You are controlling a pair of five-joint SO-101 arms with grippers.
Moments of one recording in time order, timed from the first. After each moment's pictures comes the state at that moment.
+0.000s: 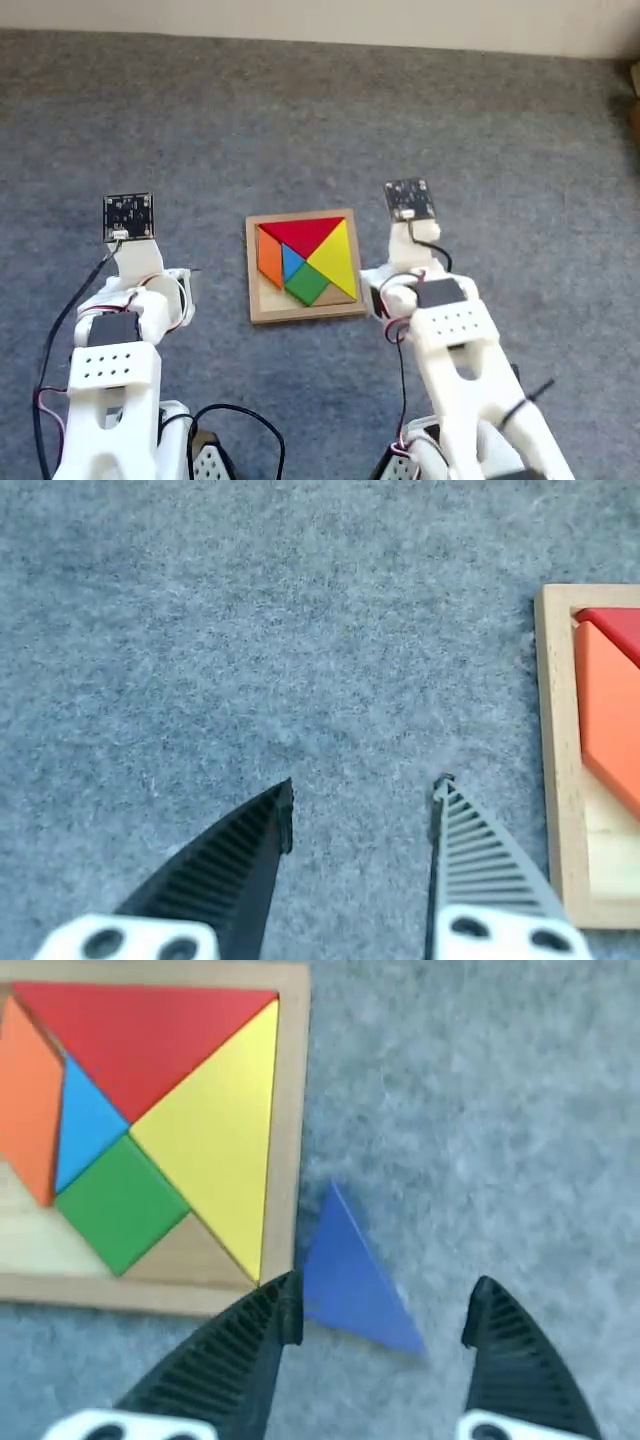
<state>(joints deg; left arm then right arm) -14.2 -54.2 73.3 44.9 3.7 -18.2 -32.7 57.4 44.3 -1.1</state>
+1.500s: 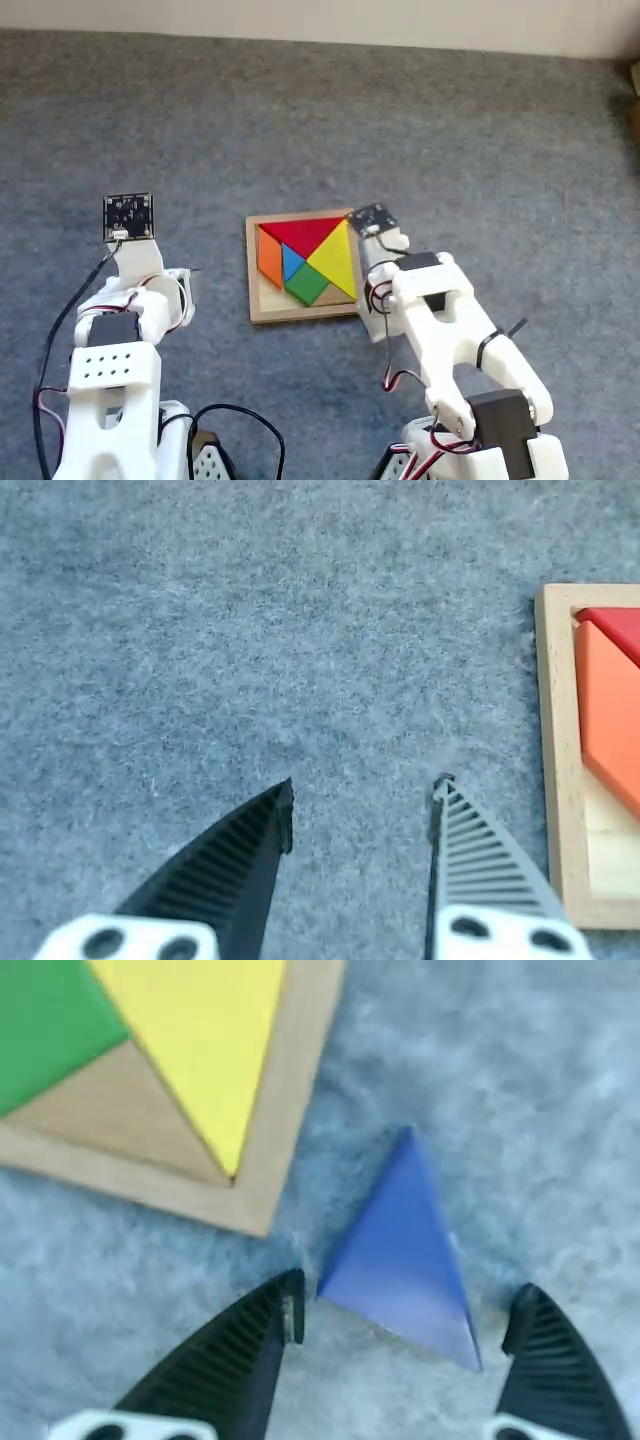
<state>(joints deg) -14.2 -54.2 73.3 44.9 3.7 -18.2 -11.2 50.7 53.3 17.2</state>
